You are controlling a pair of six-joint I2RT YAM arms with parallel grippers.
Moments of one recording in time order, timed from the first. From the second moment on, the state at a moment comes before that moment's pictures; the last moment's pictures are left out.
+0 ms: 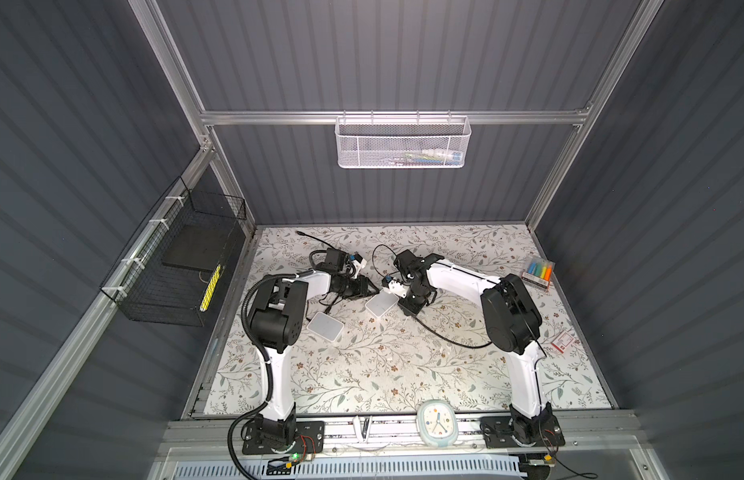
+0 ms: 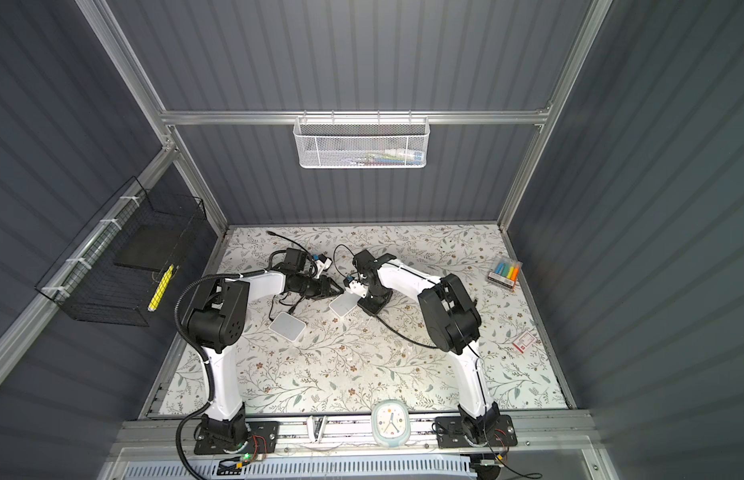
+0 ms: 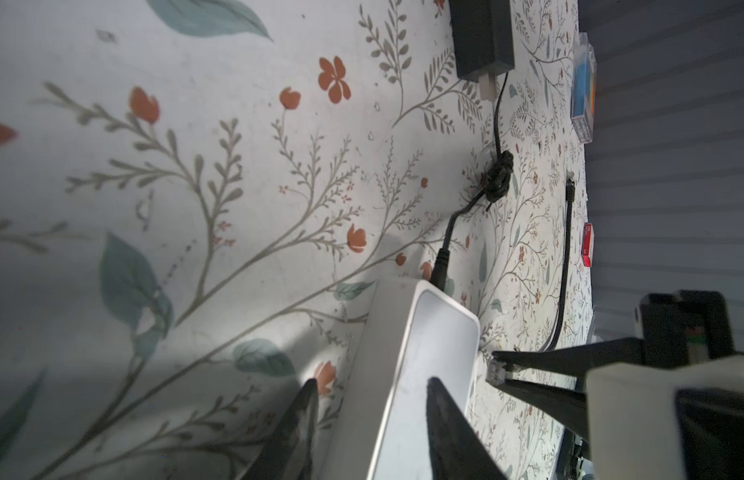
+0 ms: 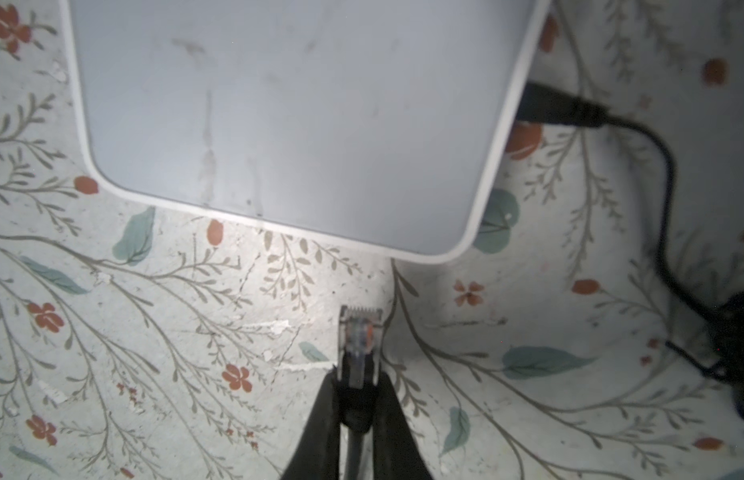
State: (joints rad) left arm -0.30 2.08 1.28 -0.23 0.75 -0.27; right arm 0.63 2.14 1.65 -0.94 -0.13 -0.32
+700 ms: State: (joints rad) left arm -0.30 2.10 1.29 -0.17 0.84 -0.27; right arm 0.63 2.22 1.76 -1.01 -0.12 -0.31
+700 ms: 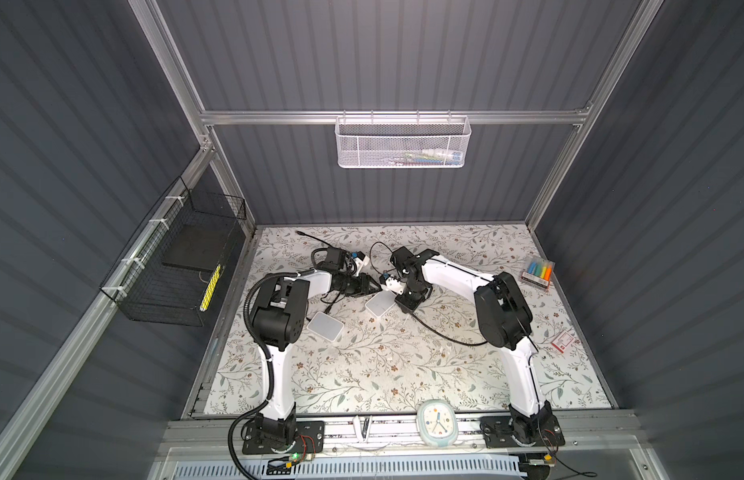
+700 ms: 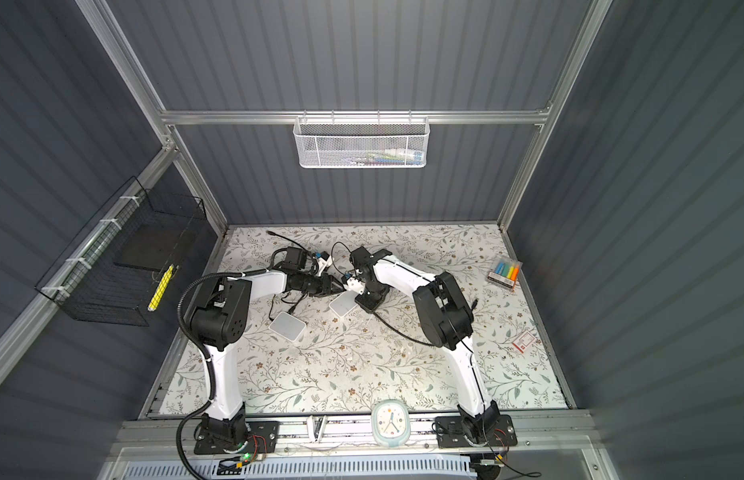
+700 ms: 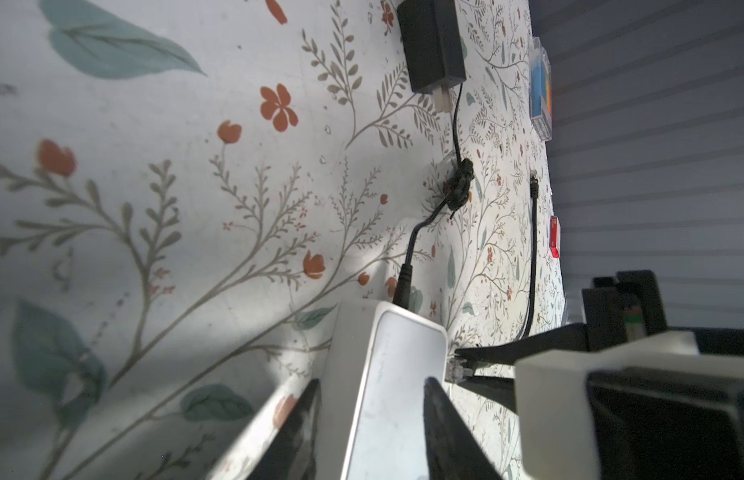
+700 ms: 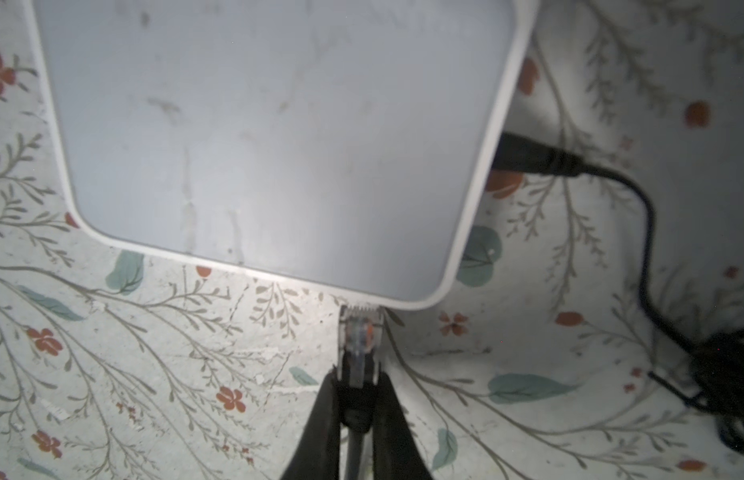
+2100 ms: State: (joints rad) left arm -0.30 2.11 1.22 -0.07 0.89 -0.30; right arm 0.65 2.30 1.92 -1.13 -0.09 -0.24
